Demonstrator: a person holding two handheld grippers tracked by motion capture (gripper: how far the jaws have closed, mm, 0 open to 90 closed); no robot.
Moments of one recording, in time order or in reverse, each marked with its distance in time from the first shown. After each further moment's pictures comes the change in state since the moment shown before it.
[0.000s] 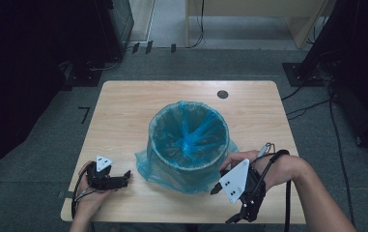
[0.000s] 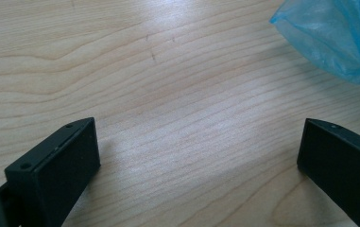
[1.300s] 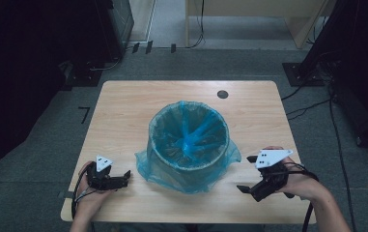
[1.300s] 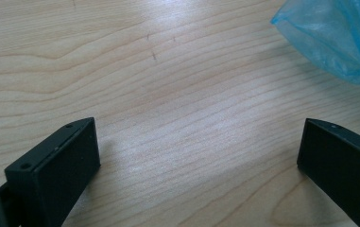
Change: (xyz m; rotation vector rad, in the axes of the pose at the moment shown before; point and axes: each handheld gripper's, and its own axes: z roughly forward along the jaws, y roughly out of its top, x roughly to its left) left arm 0.000 0.000 0.000 0.000 0.006 -0.003; right arm 0.003 -0.120 0.000 -0.210 -0.596 0.677
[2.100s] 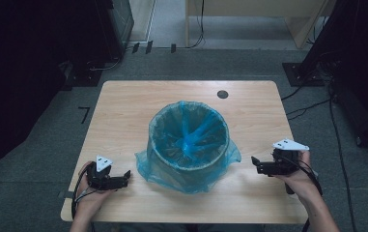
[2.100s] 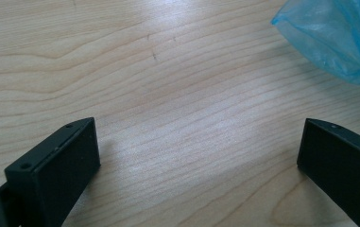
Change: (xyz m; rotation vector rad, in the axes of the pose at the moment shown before) left arm 0.000 0.000 0.000 0.000 0.000 0.000; right arm -0.053 -0.044 0.009 -0.071 -0.508 0.443
